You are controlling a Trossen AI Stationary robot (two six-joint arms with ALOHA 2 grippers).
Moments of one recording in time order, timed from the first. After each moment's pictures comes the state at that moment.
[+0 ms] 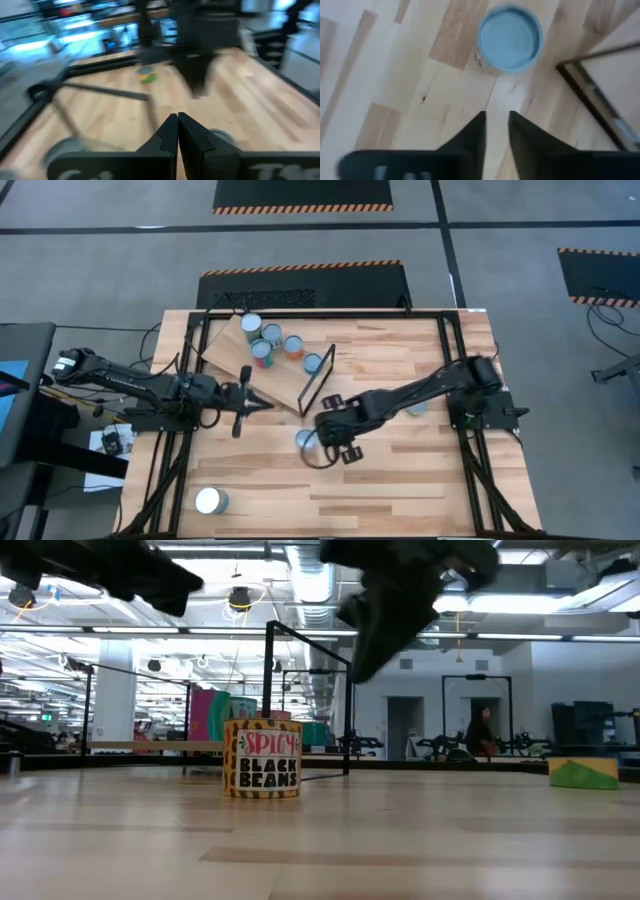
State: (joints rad) left arm -0.18 0.78 0.37 0.19 -0.11 0.13; right arm 0.24 1.92 1.56 -0.78 0.08 -0.13
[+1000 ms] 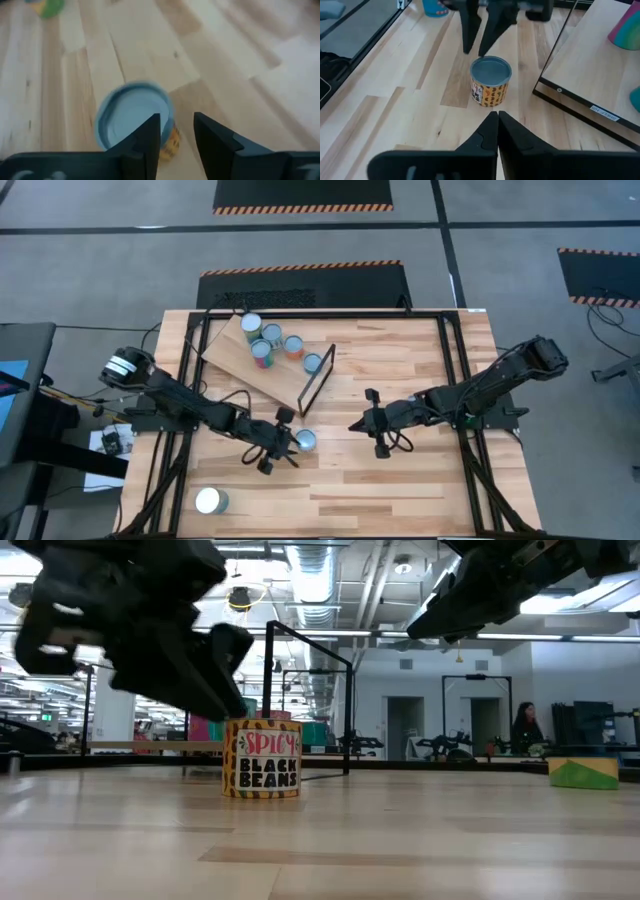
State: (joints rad) left arm -0.36 1.54 0.64 0.22 -0.12 0.15; right arm 0.31 1.34 0.68 0.15 0.19 0.08
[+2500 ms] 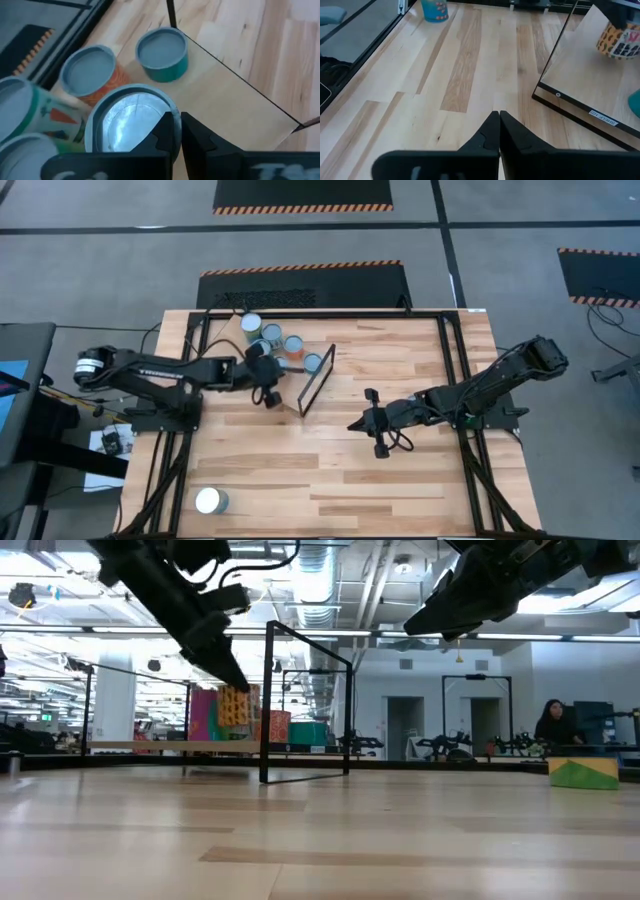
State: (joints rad) left arm 0.08 1.24 0.71 -0.25 -0.36 -0.10; right arm 0.31 1.34 0.68 0.16 0.19 0.08
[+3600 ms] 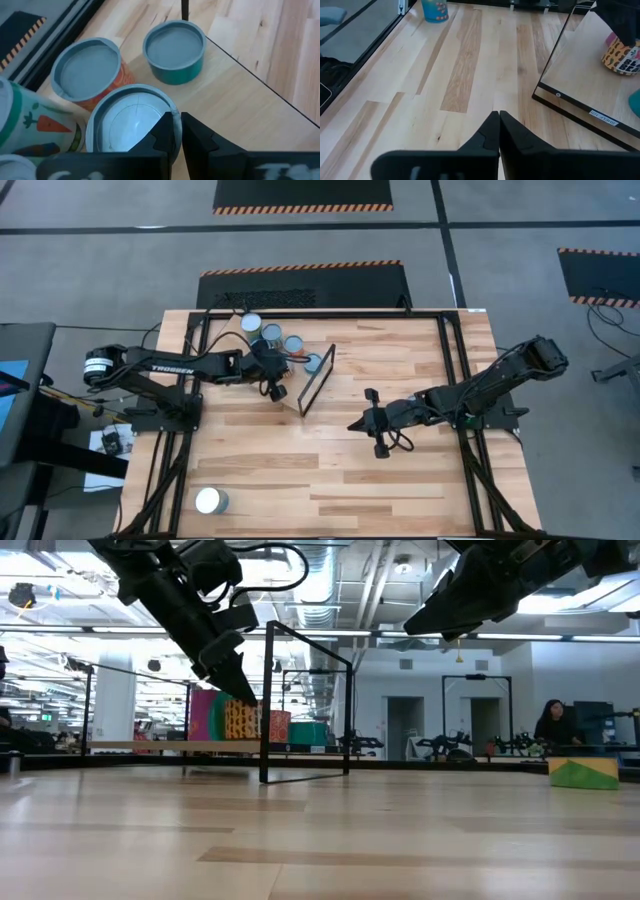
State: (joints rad) left arm 0.19 1.33 0.71 -0.16 -0.26 -0.07; right arm 0.31 1.34 0.68 0.17 0.19 0.08
